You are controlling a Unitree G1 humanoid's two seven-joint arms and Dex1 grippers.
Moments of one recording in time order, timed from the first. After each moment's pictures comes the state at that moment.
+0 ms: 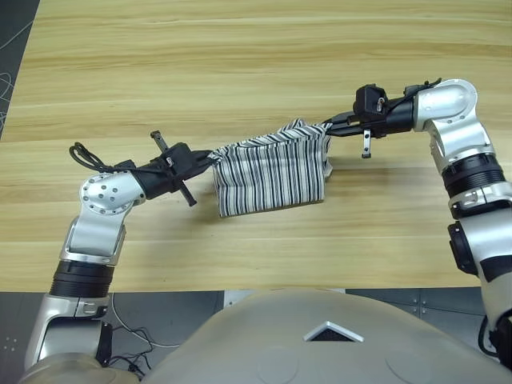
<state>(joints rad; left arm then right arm) 0.08 0.74 -0.11 -0.04 -0.09 -0.03 -0.80 -0.65 -0.47 0.35 0.71 0.14 -0.27 1.30</state>
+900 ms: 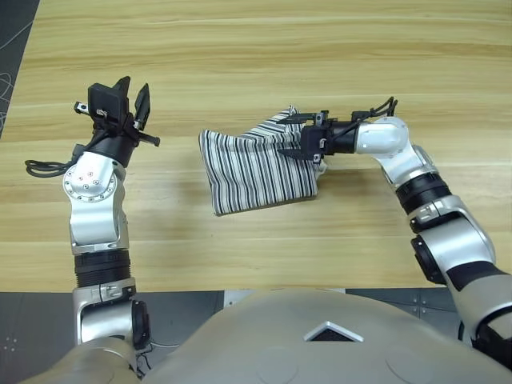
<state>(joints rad) 0.00 0.49 0.18 0.01 -0.09 0.04 -0.35 -0.61 -0.28 0.45 0.80 -0.28 -0.66 0.82</state>
